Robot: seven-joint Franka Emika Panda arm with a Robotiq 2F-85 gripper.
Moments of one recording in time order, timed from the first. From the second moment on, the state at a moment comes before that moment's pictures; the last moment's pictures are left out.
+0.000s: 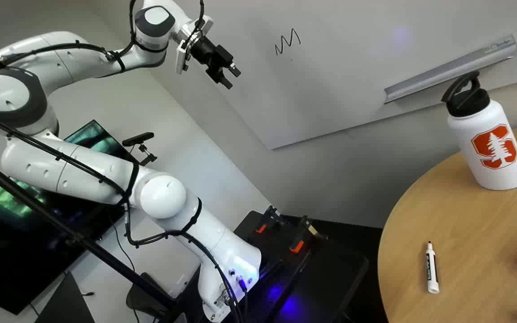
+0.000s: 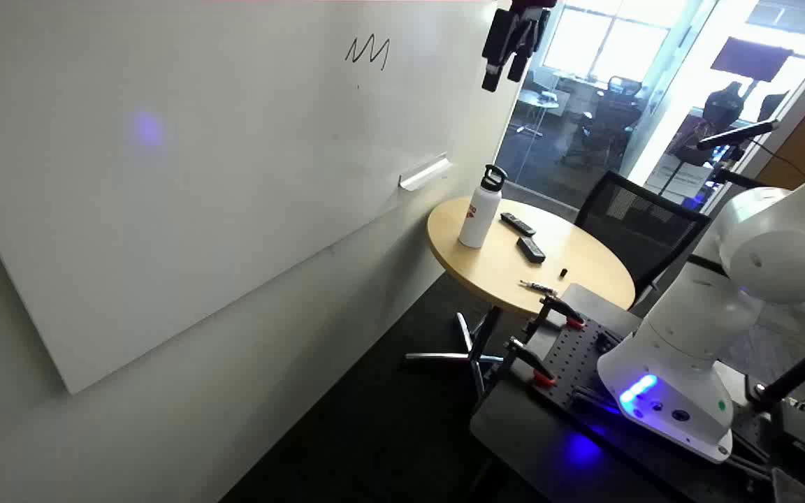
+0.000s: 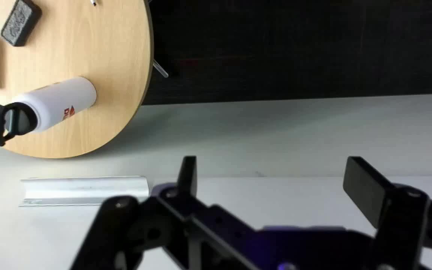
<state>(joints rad) 0.02 -0.45 0.18 -2.16 -0.06 1.76 0.15</state>
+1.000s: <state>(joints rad) -0.02 -0.45 0.03 -2.17 -0.07 1.79 0.14</state>
